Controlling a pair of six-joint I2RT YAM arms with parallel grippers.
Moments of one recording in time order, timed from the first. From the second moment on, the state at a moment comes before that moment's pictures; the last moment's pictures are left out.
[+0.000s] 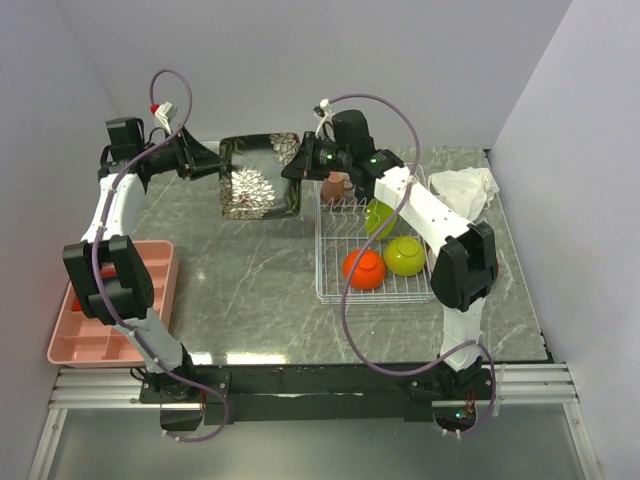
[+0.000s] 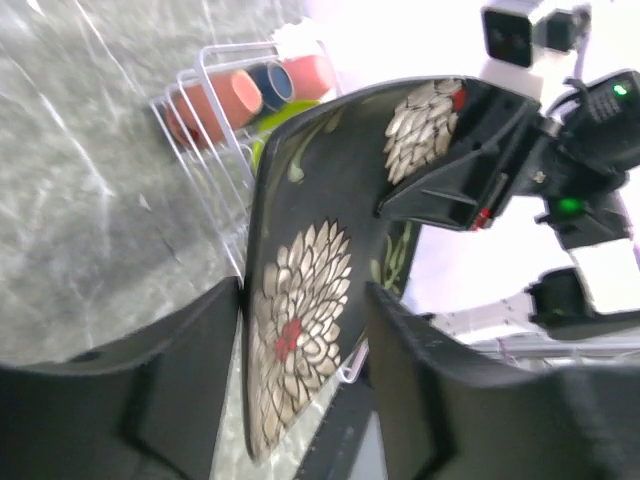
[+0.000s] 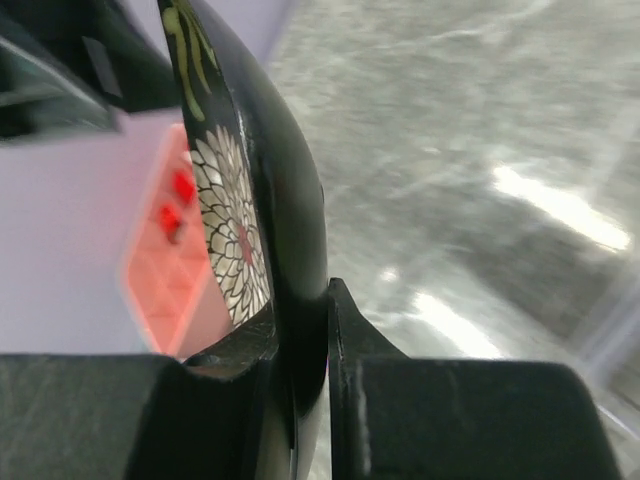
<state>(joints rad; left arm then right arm) 0.21 1.75 1.52 -0.28 1.23 -0.53 0.55 1.94 1.85 -0.32 -0.47 0.60</state>
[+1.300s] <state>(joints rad) -0.18 1.65 1.15 -0.41 0.75 -0.20 0.83 1.22 0.99 0.05 0.96 0.18</state>
